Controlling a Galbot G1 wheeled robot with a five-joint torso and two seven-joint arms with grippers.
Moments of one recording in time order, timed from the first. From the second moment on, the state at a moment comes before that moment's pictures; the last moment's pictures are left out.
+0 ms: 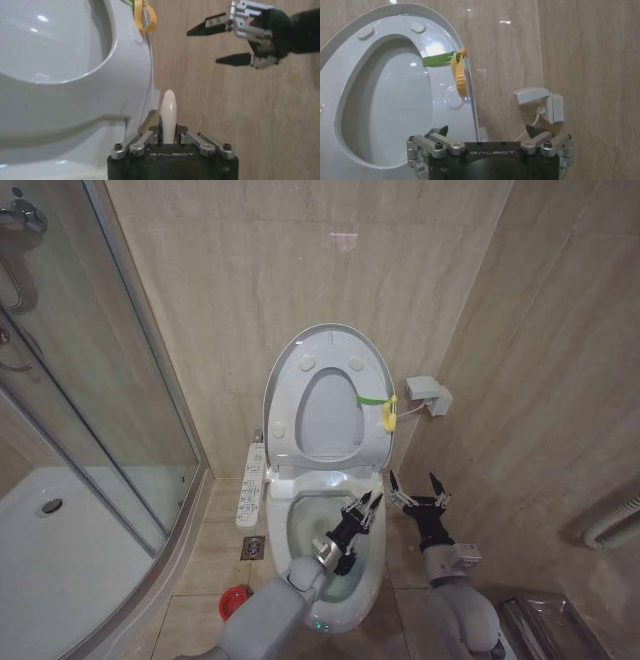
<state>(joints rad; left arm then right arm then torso) 0.65 -1.49 0.40 -0.93 -0.47 -0.71 0.24 -1.37 1.37 0.52 1.98 0.27 0.10 0.12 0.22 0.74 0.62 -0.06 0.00</state>
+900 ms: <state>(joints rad) 0.70 -1.44 0.38 -1.03 -0.44 -0.78 0.23 -1.37 1.37 0.52 1.98 0.27 0.10 0.12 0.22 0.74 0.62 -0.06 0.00</state>
